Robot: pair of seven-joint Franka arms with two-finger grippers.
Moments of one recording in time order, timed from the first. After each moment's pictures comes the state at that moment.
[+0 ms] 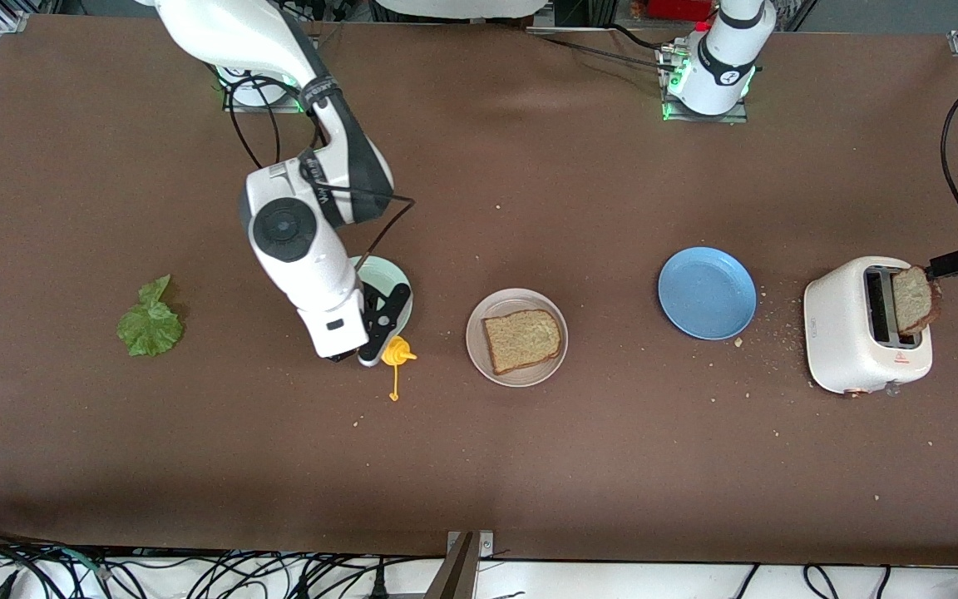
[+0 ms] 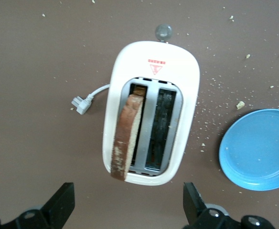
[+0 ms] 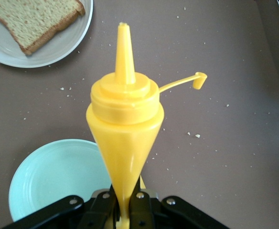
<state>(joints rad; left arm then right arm) 0.09 0.26 0.26 -1.65 0.03 1.80 0.25 0.73 0.64 -0.27 -1.41 0.06 2.14 -0.68</state>
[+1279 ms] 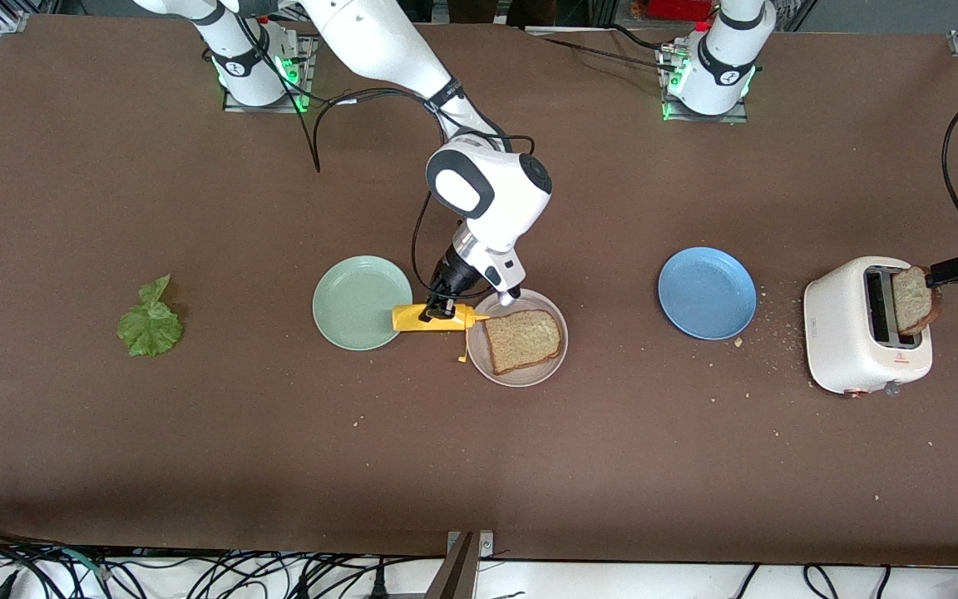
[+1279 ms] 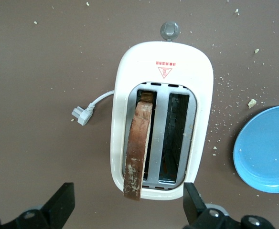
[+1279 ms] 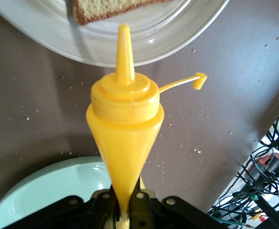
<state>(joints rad) 0.13 0.30 0.25 -1.67 0.02 1.86 0.34 1.03 0.93 -0.27 -1.24 -0.54 1.94 -0.43</state>
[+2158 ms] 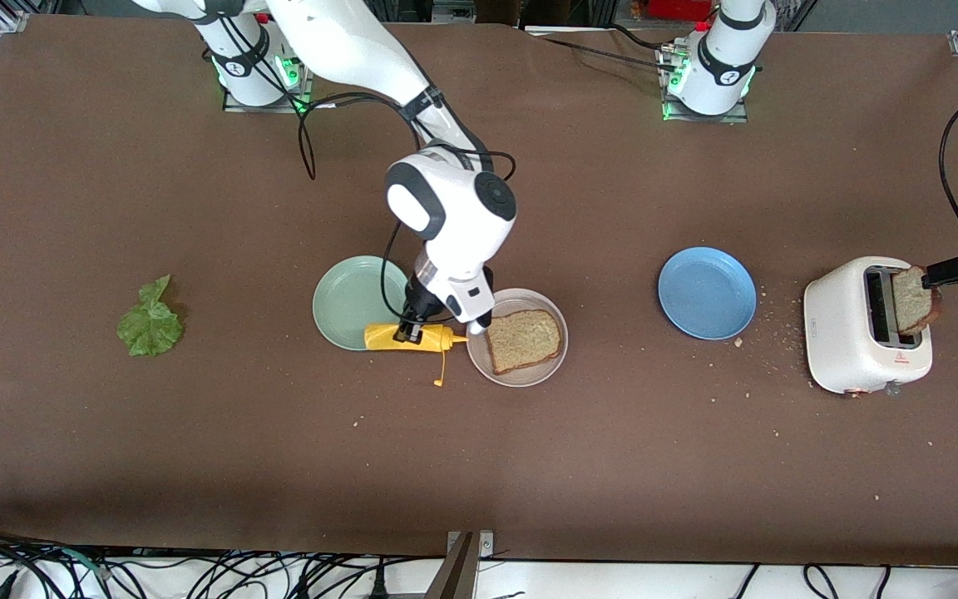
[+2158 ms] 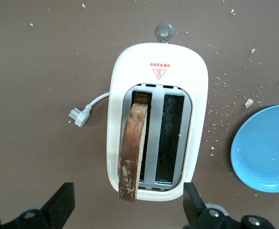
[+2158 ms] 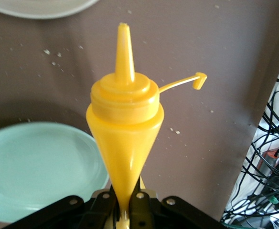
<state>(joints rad) 0.13 0.30 0.24 -1.67 0.02 1.86 0.34 0.89 0.84 -0.32 -1.17 -0.31 1.94 -0.66</state>
